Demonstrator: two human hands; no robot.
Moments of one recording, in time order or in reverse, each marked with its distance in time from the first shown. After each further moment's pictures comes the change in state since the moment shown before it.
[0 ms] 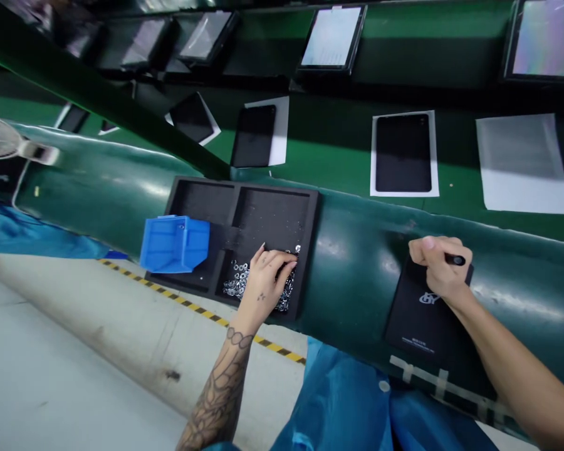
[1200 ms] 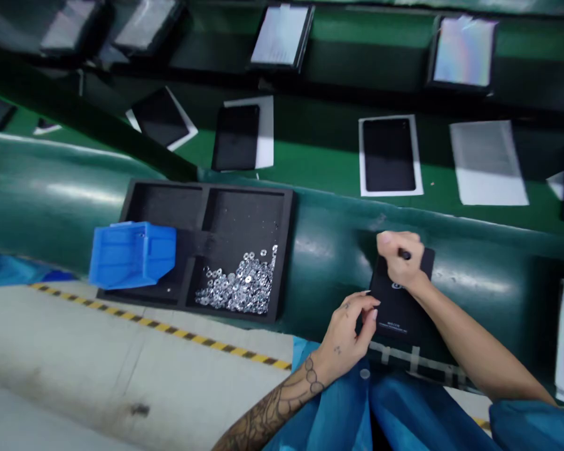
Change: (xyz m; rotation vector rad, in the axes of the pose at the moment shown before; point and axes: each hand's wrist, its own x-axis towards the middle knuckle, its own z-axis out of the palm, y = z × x) left_hand -0.053 0.170 0.102 -0.843 -0.106 0.053; right_hand -0.007 0.003 0.009 -0.232 -0.011 -0.026
